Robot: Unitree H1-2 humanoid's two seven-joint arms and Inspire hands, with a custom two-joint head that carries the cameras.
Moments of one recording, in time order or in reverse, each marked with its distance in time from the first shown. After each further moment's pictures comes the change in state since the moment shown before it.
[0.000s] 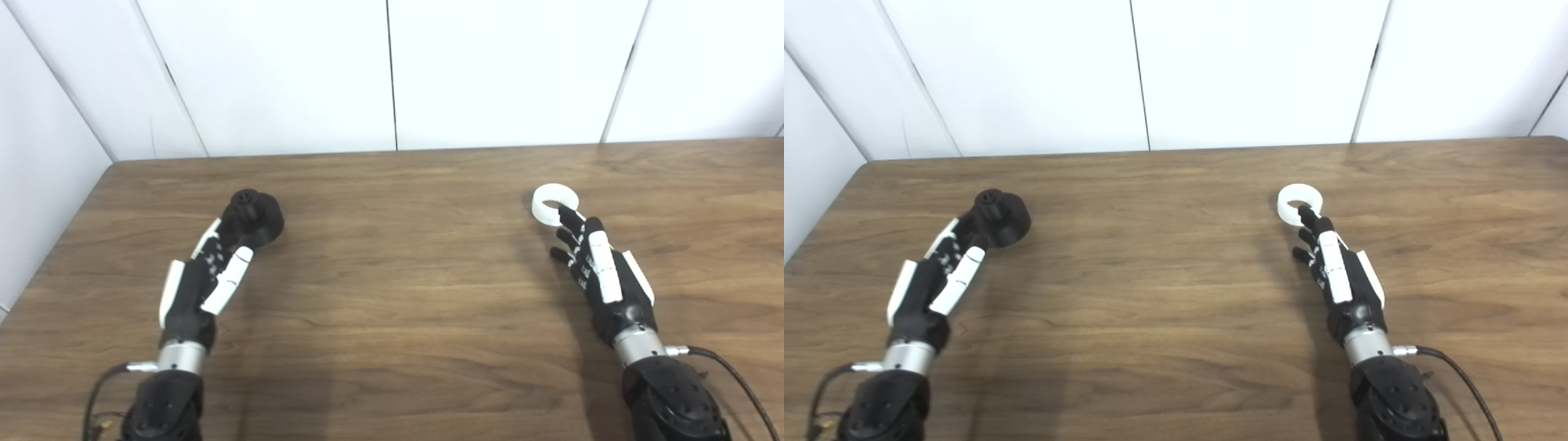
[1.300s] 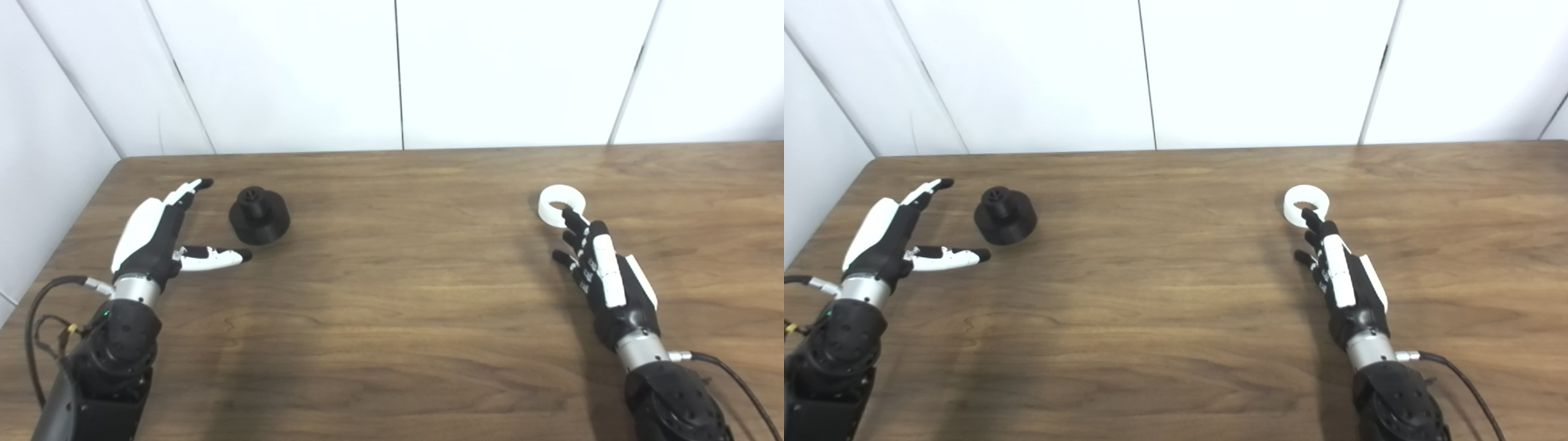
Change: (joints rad) left arm -0.185 0.291 -0.086 0.271 0.349 -0.045 -0.145; right arm 0.006 0.002 0.004 0.002 0.002 -0.005 0.003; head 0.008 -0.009
